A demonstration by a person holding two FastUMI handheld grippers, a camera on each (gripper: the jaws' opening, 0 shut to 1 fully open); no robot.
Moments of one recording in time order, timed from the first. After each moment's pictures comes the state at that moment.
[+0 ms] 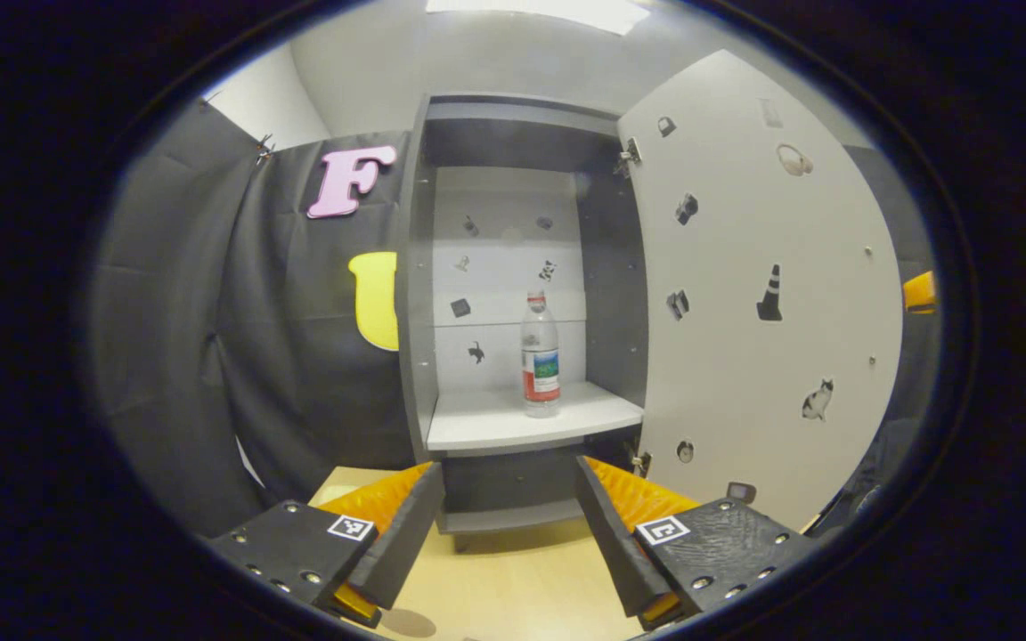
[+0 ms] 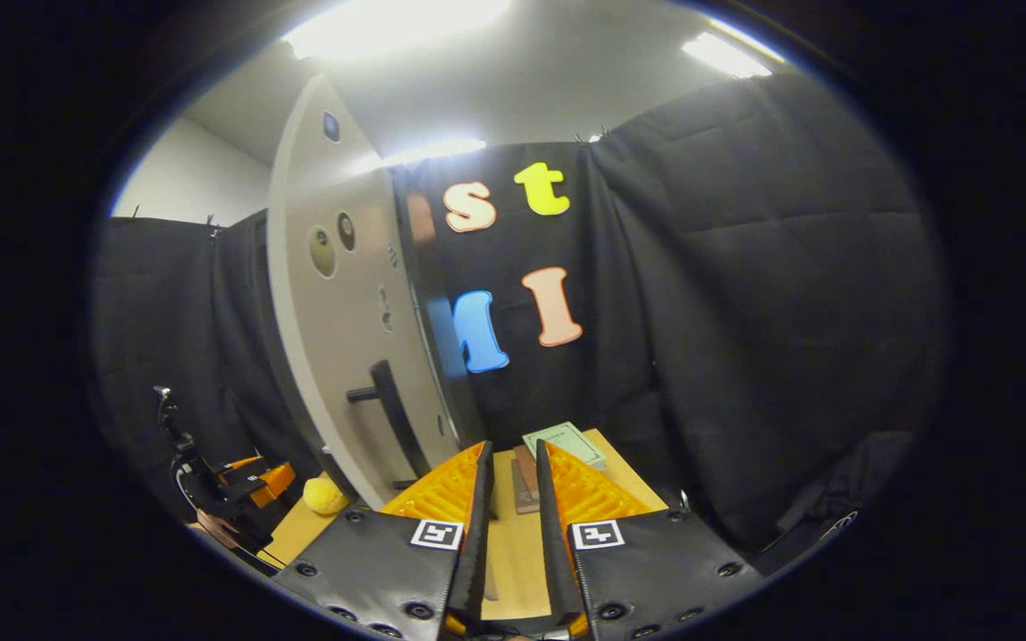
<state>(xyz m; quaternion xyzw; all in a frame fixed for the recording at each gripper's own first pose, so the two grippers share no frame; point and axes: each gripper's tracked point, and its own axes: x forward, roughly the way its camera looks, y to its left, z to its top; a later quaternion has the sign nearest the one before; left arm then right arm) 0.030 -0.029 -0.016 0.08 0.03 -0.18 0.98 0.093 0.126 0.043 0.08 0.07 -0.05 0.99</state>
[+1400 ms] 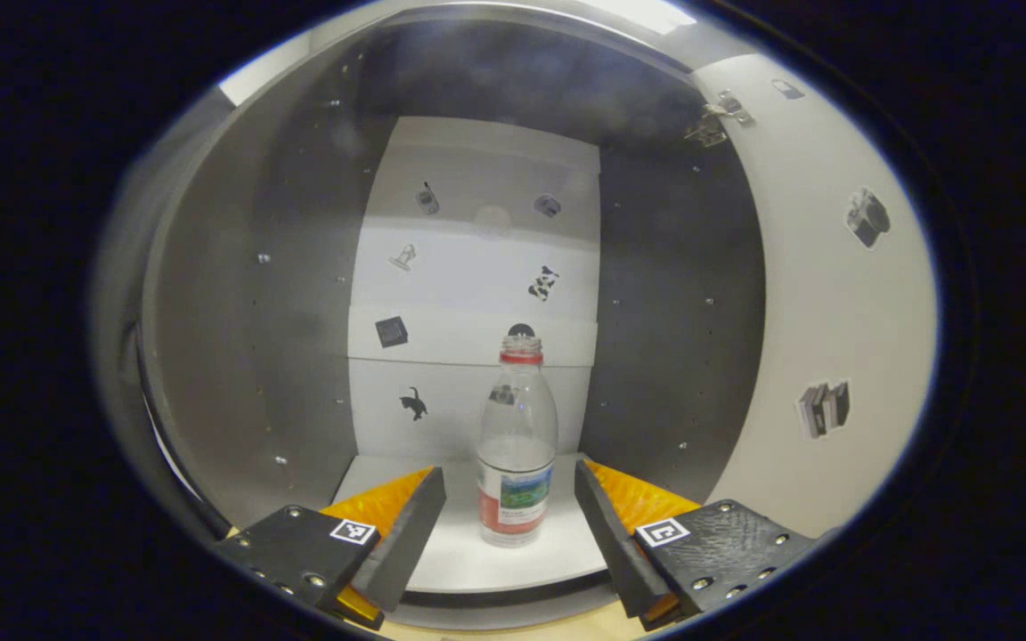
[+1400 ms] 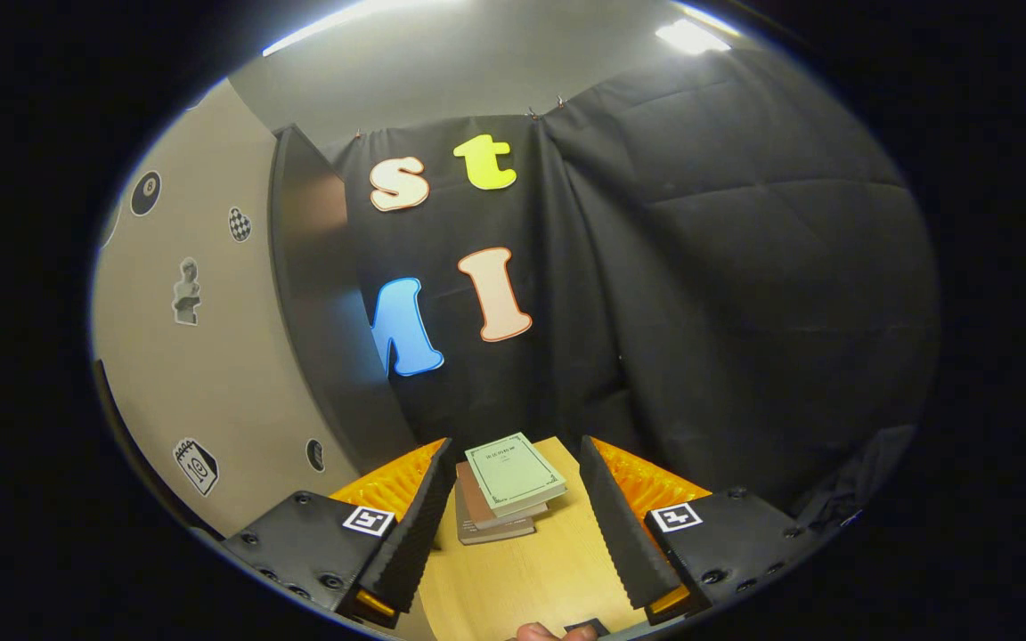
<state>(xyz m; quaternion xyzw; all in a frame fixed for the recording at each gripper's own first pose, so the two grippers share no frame) 0.286 -0.145 0.008 0.02 0.05 -0.21 0.98 0.153 0.098 0.027 0.09 0.07 -0.08 0.99</state>
